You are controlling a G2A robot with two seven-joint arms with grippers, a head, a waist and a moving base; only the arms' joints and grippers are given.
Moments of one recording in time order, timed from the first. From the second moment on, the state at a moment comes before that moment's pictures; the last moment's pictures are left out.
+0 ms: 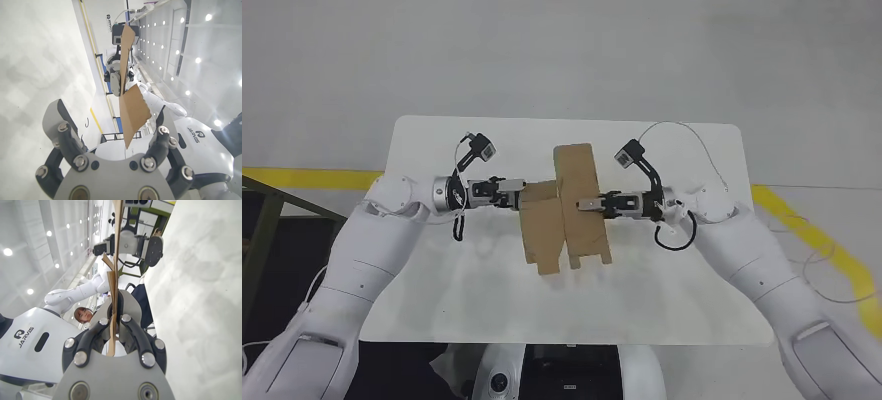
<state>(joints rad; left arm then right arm) 0.99 -0.97 -1.15 -1.27 -0.58 -0.36 -1.26 -0.74 -1.15 0.71 -1.09 0.71 -0.55 1.13</state>
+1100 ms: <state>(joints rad) 1.13 -0.97 -1.20 -1.40 -0.63 -0.26 -1.00 -0.90 -1.15 0.82 -1.21 0.63 -0.49 0.64</state>
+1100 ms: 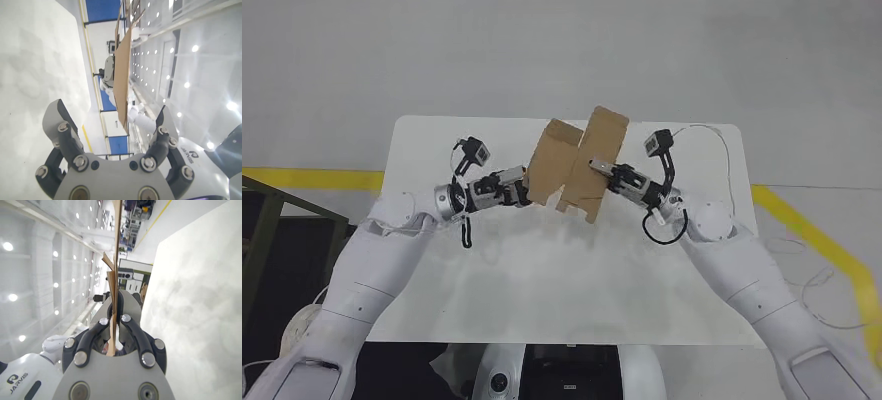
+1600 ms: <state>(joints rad) 1.18 -0.99 -1.21 -1.46 -0.65 -0.26 -0.81 -0.95 -1.19 0.82 -1.29 0.41 -0.42 0.33</state>
